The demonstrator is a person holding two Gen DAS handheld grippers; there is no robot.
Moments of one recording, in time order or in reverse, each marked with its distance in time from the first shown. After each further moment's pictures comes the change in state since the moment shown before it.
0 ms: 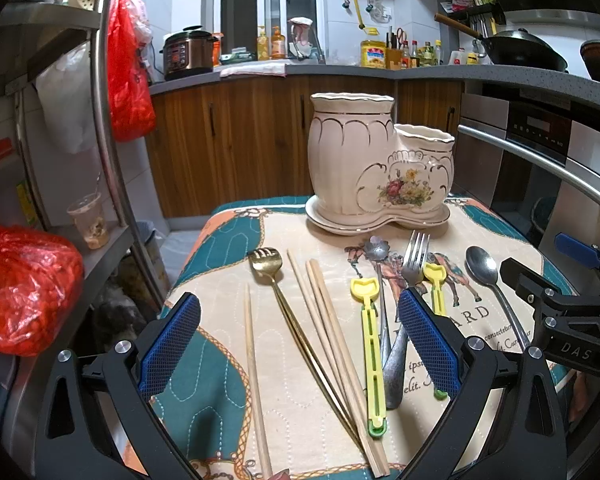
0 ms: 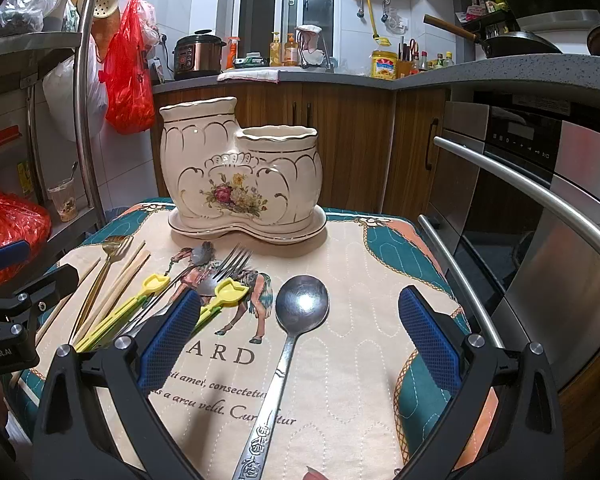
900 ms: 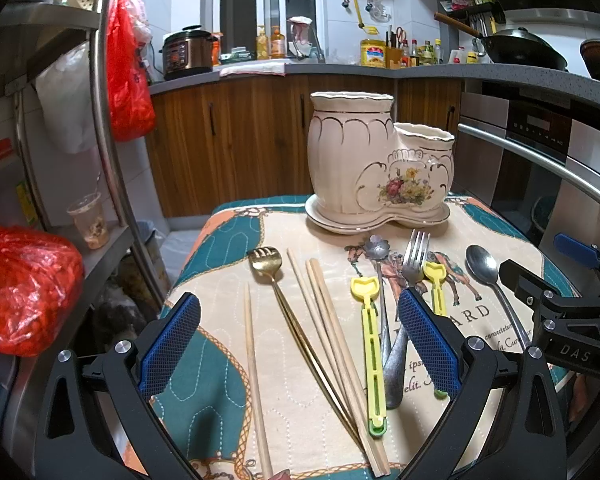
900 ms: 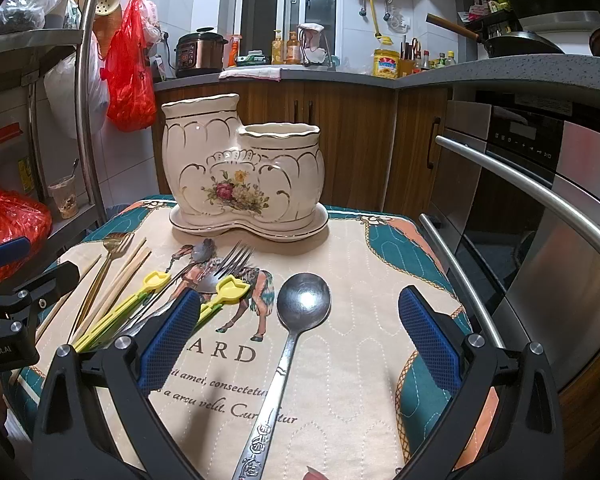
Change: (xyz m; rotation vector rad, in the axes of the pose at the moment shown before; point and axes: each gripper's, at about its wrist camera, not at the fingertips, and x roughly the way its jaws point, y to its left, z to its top) left arm 0.001 0.001 0.001 0.001 0.002 0.002; right arm 0.000 0.001 0.000 -0.002 0.004 0.002
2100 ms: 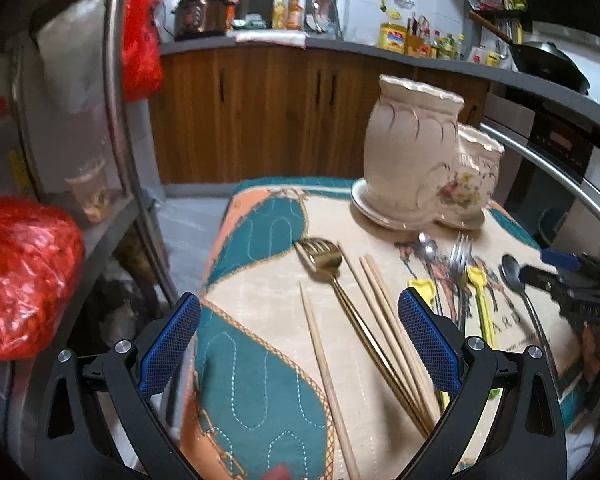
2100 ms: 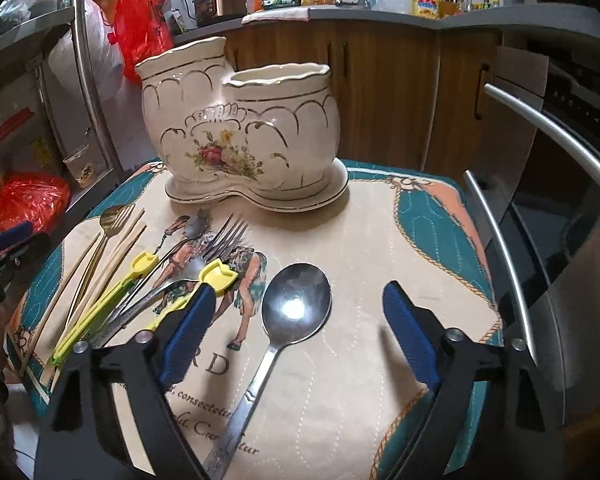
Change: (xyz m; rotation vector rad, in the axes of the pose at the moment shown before) left arm 0.030 0.062 0.009 -0.079 0.130 -0.051; right arm 0.058 -0.028 0.018 0.002 0.266 0.175
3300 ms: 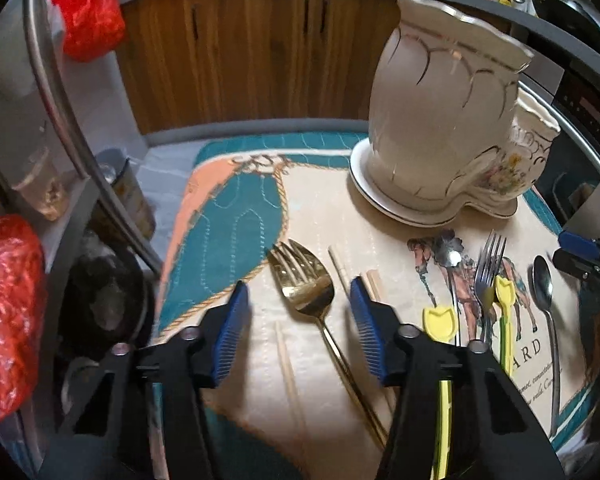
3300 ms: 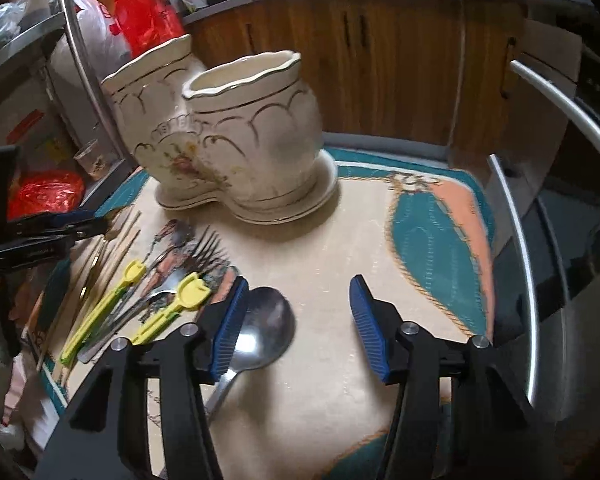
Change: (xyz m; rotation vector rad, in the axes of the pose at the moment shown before) left arm 0.079 -0.017 0.049 0.029 0.292 -0.024; right arm 0.020 -0.039 0.035 -0.012 0.128 0.157
